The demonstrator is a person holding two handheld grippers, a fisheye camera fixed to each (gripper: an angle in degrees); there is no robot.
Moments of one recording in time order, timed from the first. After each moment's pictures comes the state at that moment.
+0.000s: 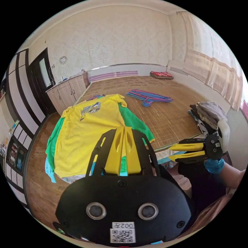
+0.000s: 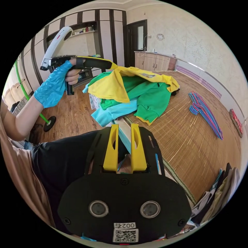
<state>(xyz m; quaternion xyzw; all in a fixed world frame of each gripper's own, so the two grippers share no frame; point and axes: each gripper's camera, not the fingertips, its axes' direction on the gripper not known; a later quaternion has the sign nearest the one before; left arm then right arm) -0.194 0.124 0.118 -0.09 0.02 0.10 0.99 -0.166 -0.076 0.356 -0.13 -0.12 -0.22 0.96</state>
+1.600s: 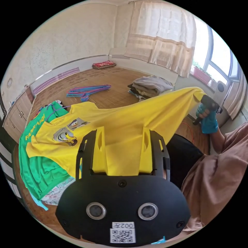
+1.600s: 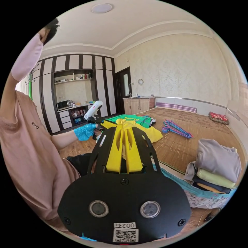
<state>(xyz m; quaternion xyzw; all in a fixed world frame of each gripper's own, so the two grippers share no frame) -0.147 0.174 0.067 -0.16 0.28 0.25 0.91 -0.030 0.103 -0.051 0.14 -0.13 -0.12 0.97</state>
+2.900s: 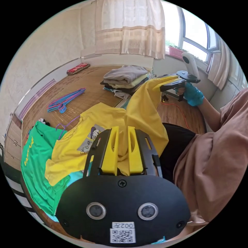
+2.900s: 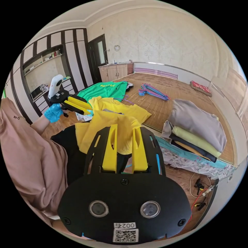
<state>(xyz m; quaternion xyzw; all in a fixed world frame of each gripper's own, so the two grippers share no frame) -0.082 0.196 0.013 -0.18 0.30 0.36 0.87 0.081 0.155 -0.058 -0.07 0.00 -0.05 1.00</state>
